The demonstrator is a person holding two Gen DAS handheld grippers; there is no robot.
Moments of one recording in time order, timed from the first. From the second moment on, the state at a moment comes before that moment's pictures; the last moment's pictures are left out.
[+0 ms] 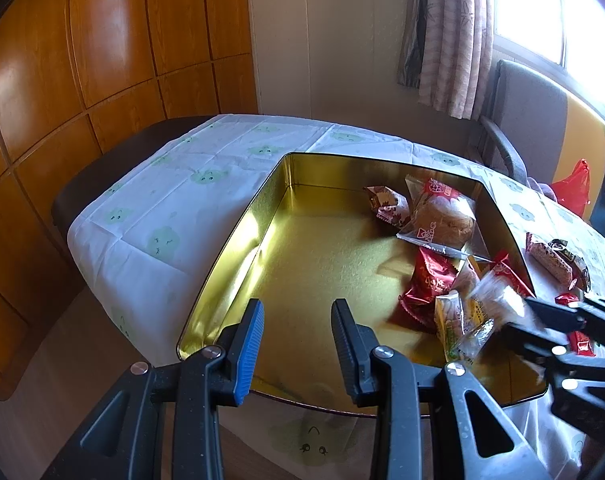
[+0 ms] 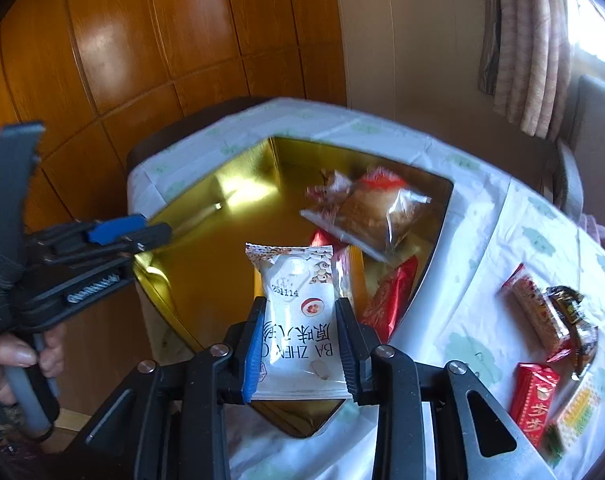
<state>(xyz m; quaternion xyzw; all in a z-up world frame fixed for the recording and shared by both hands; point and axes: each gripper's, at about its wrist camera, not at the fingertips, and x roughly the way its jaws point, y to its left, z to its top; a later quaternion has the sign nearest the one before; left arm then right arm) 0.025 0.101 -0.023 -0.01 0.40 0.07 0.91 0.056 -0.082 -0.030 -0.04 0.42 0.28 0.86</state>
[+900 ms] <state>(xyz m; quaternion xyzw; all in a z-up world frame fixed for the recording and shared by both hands) 0.022 0.095 -0.023 -0.01 0.40 0.06 0.92 0.048 -0.083 -0.043 -0.04 0.43 0.28 0.86</state>
